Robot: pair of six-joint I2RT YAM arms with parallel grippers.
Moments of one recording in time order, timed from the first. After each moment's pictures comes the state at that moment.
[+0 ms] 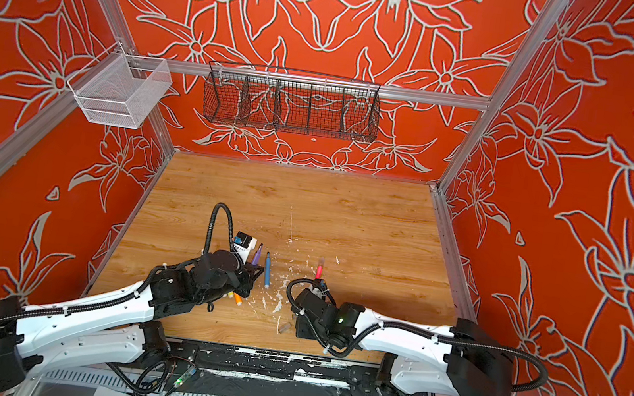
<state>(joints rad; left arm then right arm) -0.88 0.95 0.58 -0.25 -0.23 -0.50 1.16 1.25 0.57 -0.44 0.09 1.11</state>
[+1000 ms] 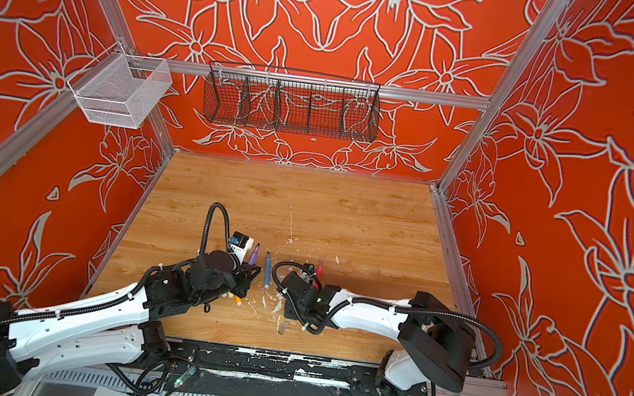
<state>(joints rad) -0.88 0.91 0.58 -0.28 -0.25 -0.50 1.08 1.51 0.73 -0.37 0.16 1.03</state>
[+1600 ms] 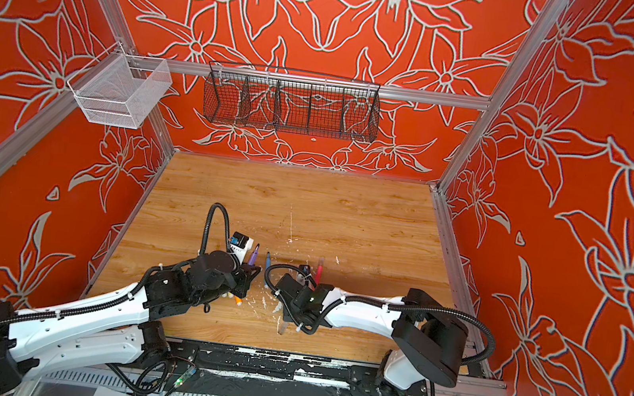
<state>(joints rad) -0.88 0.91 0.58 -0.29 -0.25 -0.50 1.12 1.54 0.79 -0.49 0.20 1.00</state>
